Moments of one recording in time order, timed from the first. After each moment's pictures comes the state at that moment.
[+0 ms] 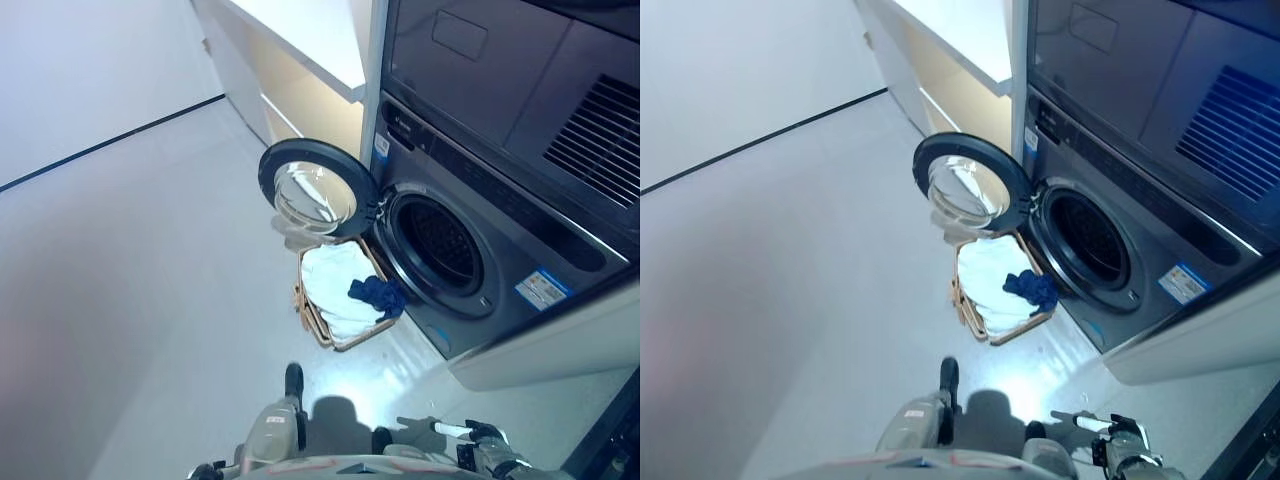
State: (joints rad) left arm 0.03 0.14 -0.11 1.35 -0.17 0.02 0.16; right arm -0.10 -0.28 0.02 1.37 0.14 0.04 -0.23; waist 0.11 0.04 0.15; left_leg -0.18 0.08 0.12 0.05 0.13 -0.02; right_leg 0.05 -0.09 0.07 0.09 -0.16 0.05
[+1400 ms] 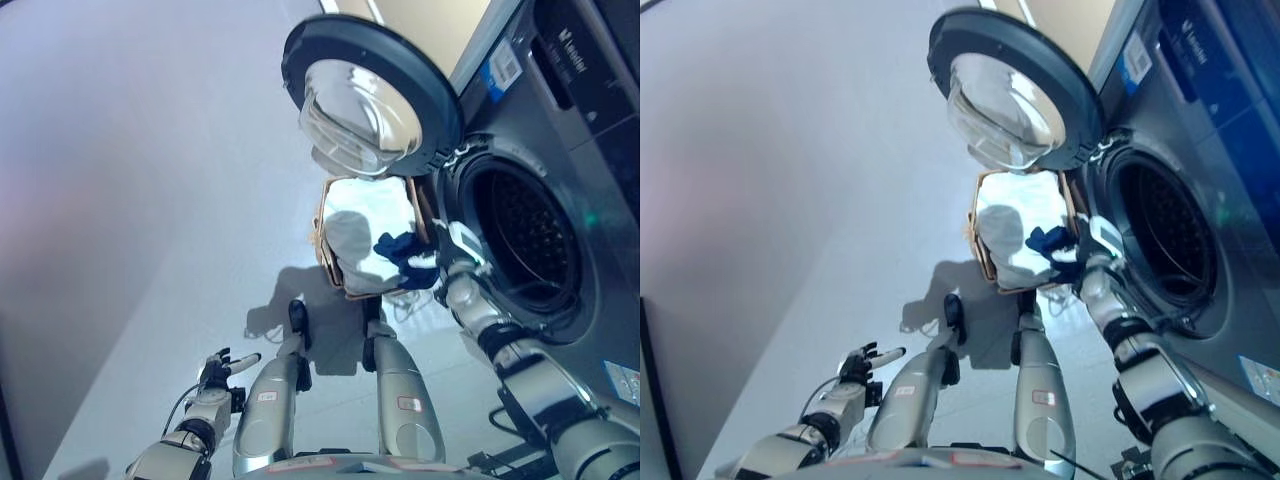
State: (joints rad) left arm -0.27 0.16 -0.18 1.20 -0.28 -0.05 0.27; right arm -0.75 -0.46 0.49 1.06 -0.22 0.06 -0.34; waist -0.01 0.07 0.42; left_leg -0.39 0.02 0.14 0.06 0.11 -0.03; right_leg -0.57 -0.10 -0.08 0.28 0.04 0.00
